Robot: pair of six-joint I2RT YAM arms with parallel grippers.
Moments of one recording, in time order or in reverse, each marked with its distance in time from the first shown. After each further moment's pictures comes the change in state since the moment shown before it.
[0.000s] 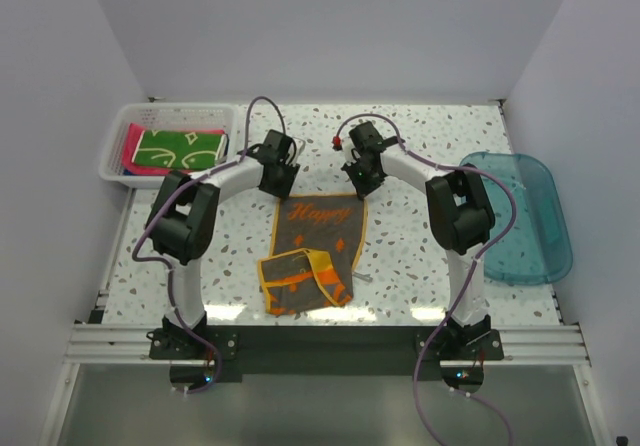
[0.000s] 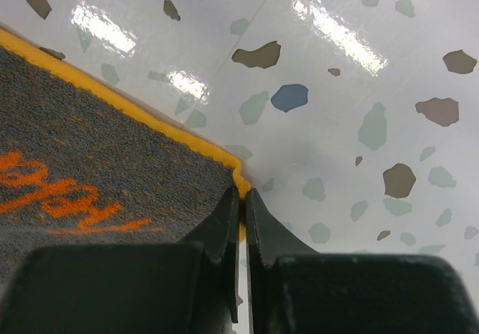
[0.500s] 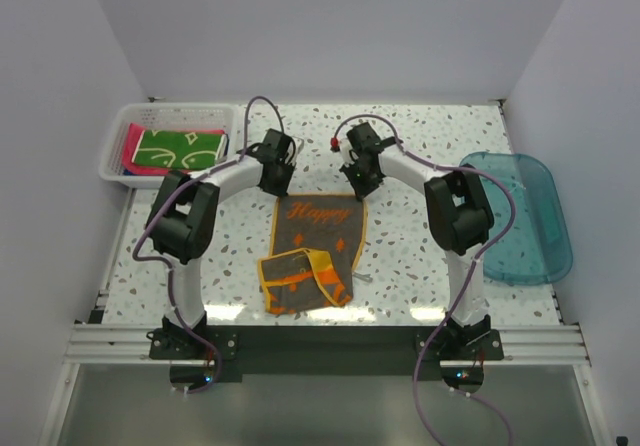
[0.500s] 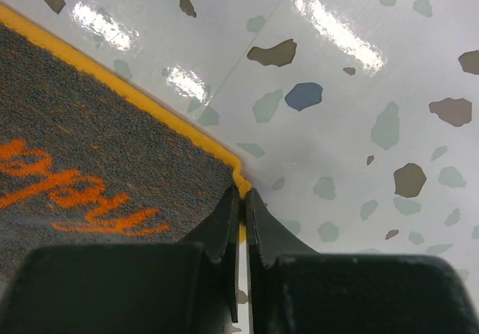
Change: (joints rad) left arm 0.005 0.003 0.005 -0.006 0.032 -0.042; right arm 0.013 -0.002 0.004 -0.008 0.004 0.000
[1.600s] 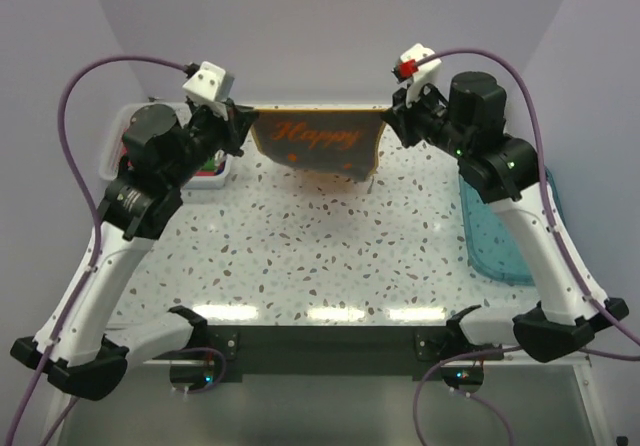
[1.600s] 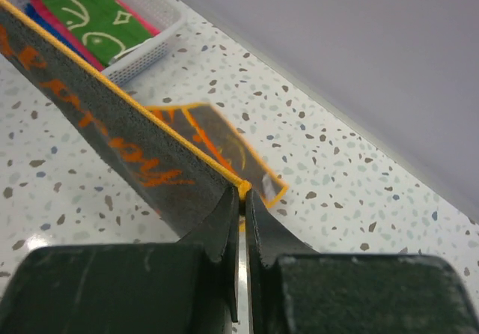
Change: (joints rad) left arm -0.044 -0.890 0.127 0.019 0.057 0.055; right arm 0.021 -0.792 0.164 -0.027 -0.051 -0.051
